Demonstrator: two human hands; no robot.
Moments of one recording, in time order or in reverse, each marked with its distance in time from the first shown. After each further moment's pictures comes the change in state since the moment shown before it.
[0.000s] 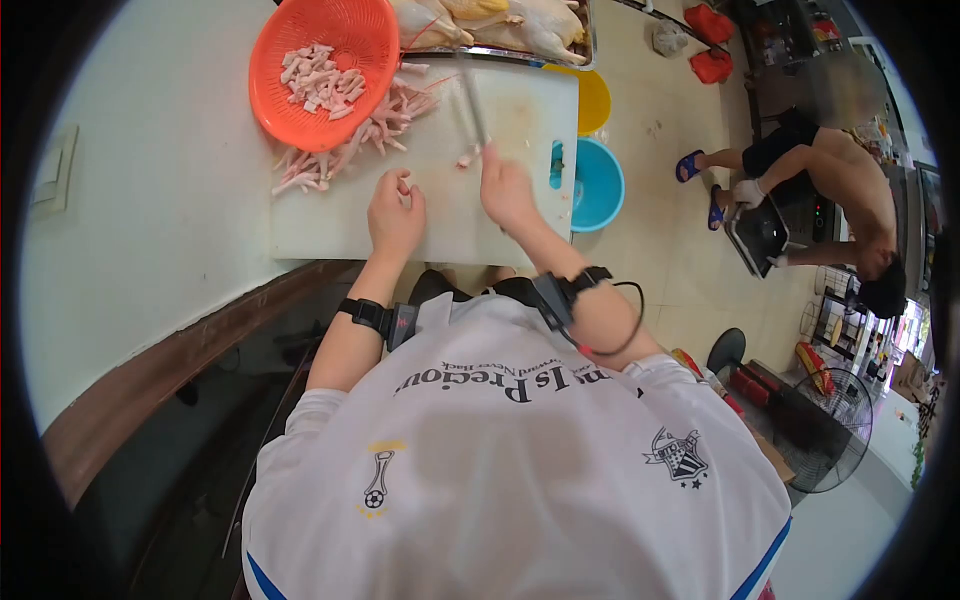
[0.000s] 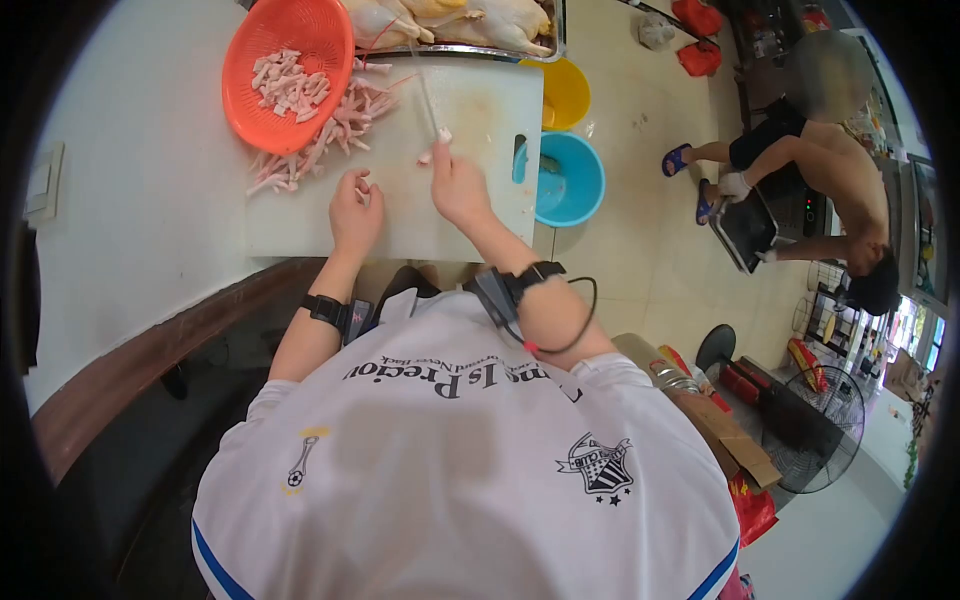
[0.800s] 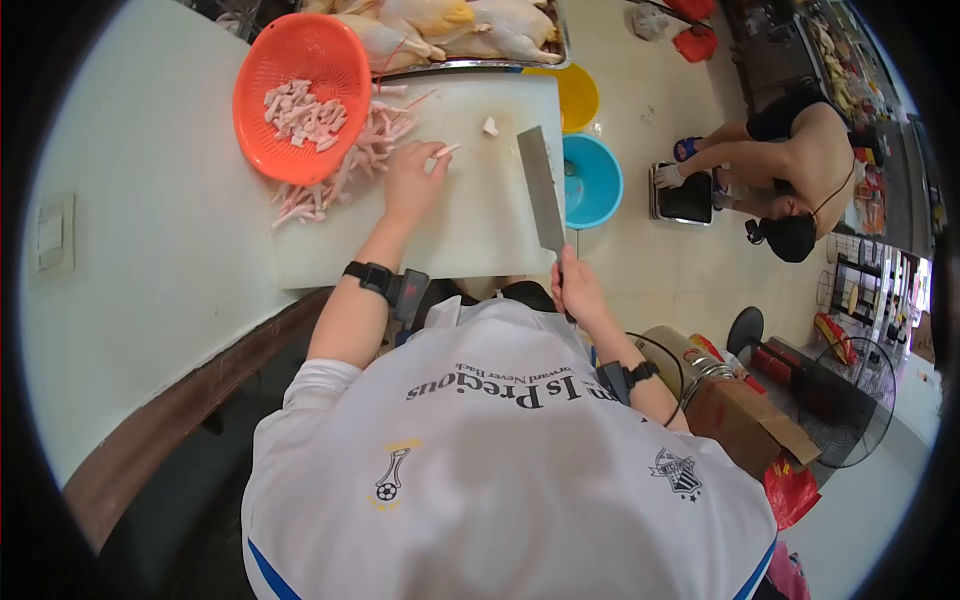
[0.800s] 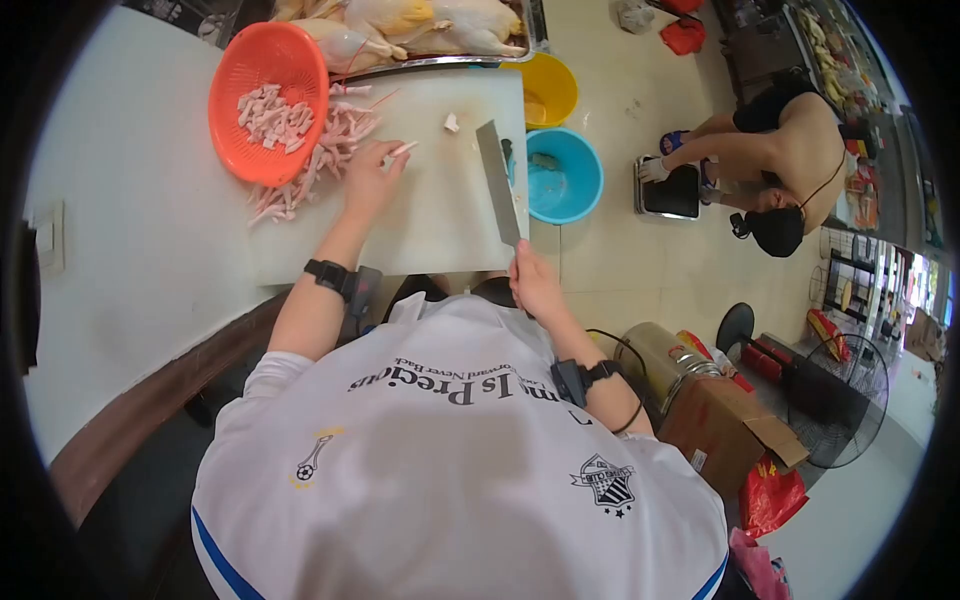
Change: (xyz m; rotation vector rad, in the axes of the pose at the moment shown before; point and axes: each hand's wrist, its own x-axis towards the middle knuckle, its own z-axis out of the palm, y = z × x) left_hand 0.082 0.039 0.033 -0.046 -0.127 0.458; right_hand -0.125 0.011 -0.126 0.436 -0.186 0.819
